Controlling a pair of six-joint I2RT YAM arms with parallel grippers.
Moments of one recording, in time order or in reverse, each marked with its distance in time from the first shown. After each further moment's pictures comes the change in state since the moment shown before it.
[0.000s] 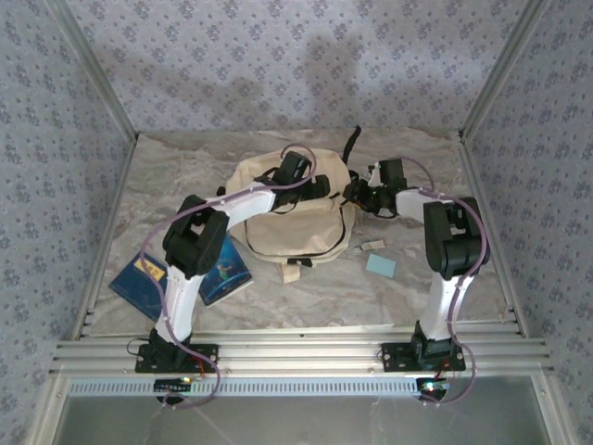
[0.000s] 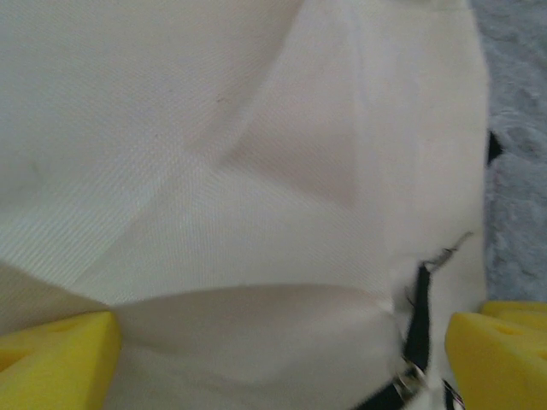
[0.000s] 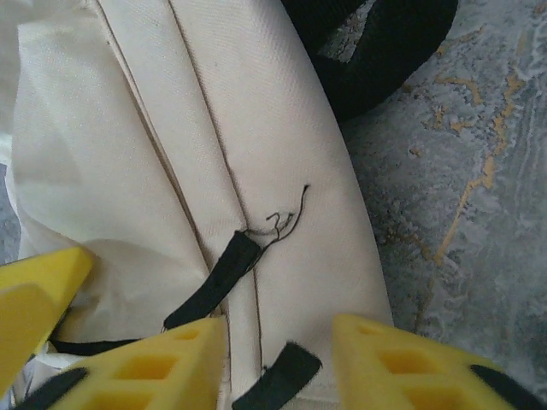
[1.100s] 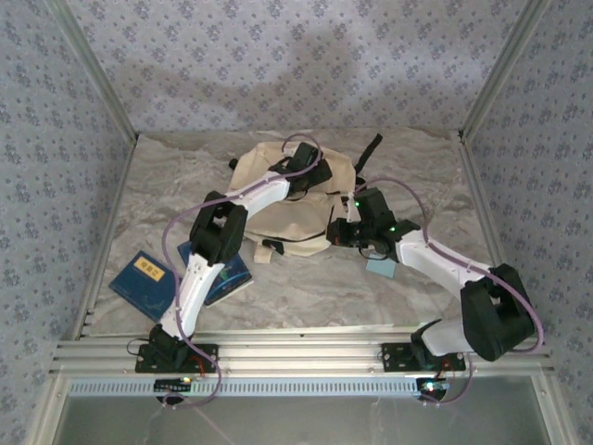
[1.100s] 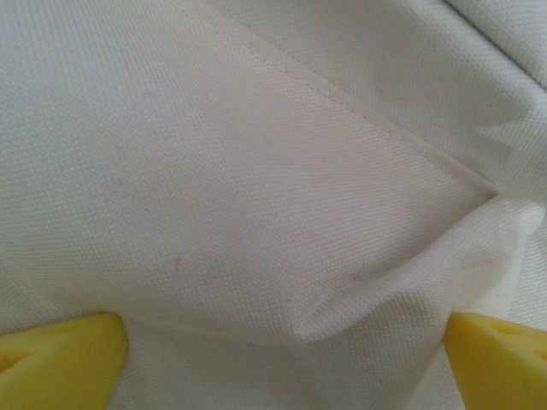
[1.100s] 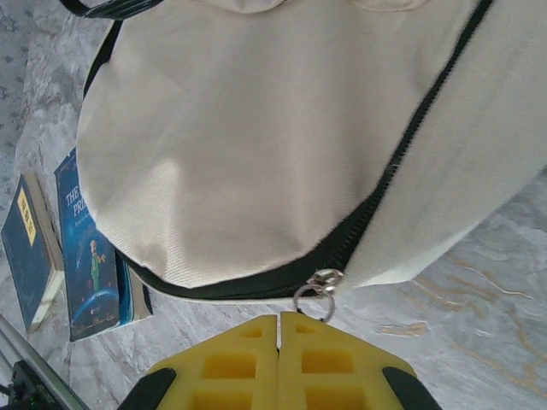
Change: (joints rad) left arm 0.018 0.269 0.377 -0.132 -0.153 -0.208; right arm 0.355 -0.563 -0.320 -0.220 0.148 -0.051
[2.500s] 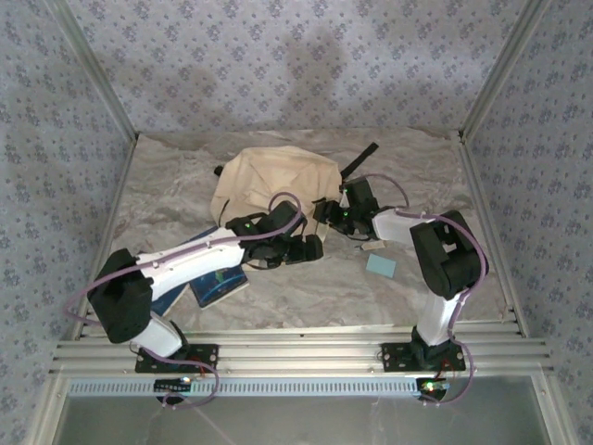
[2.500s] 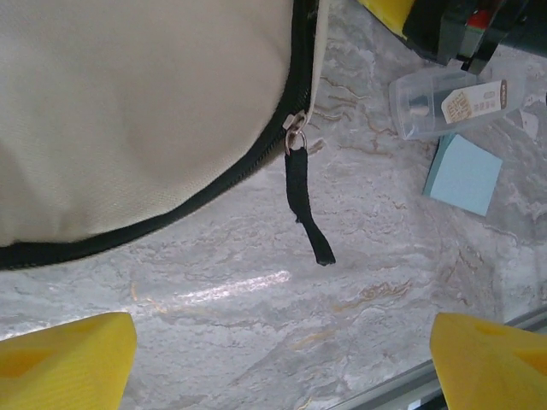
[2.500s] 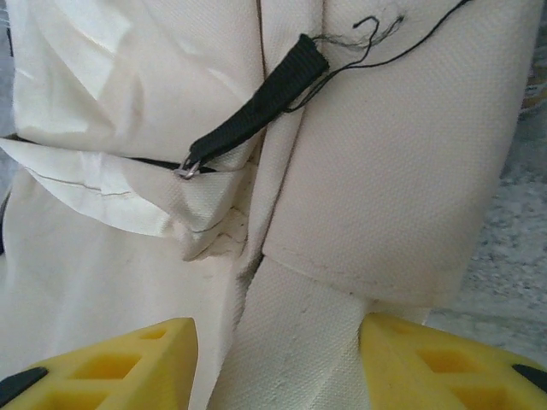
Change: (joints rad) left arm -0.295 -0.915 -0.891 -0.218 0.231 -0.084; right arm -0.086 0.425 0.135 0.301 -0.003 0.195
